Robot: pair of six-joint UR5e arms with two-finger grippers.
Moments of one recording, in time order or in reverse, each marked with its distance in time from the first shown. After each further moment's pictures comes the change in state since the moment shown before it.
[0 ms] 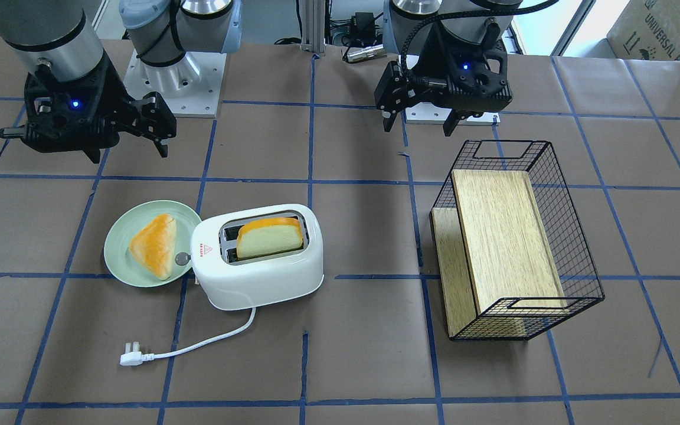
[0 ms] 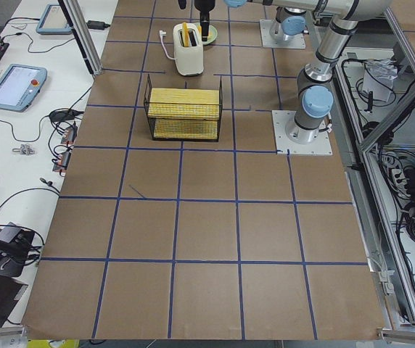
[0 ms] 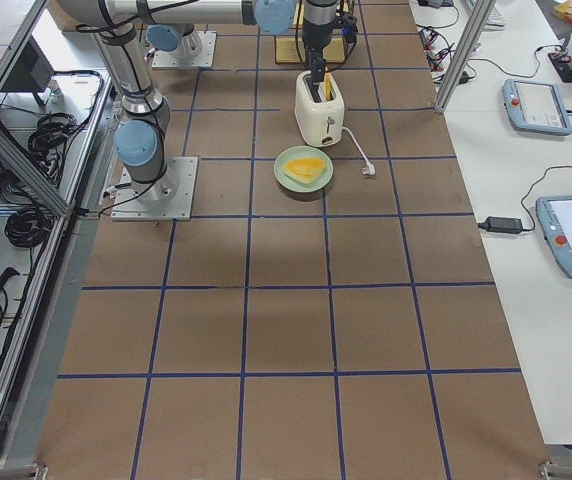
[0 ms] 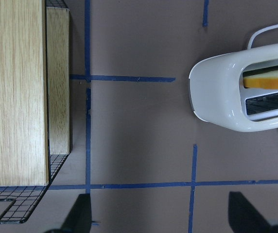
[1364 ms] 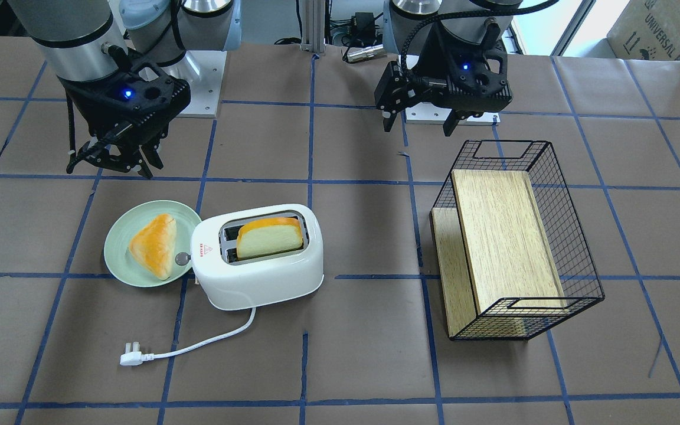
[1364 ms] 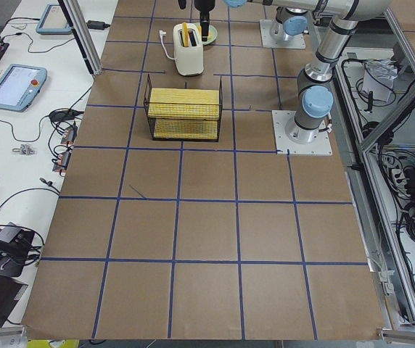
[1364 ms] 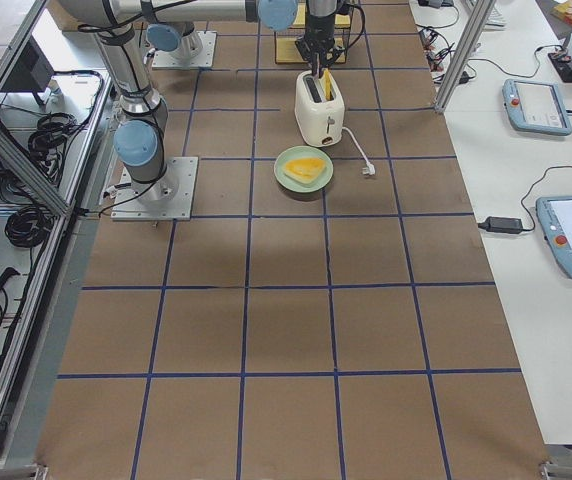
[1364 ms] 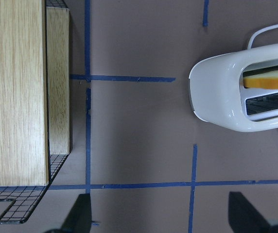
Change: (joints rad) left arm 0.000 0.000 0.000 0.000 0.000 0.000; right arm 0.056 0.010 0.006 -0.086 0.003 -0.824
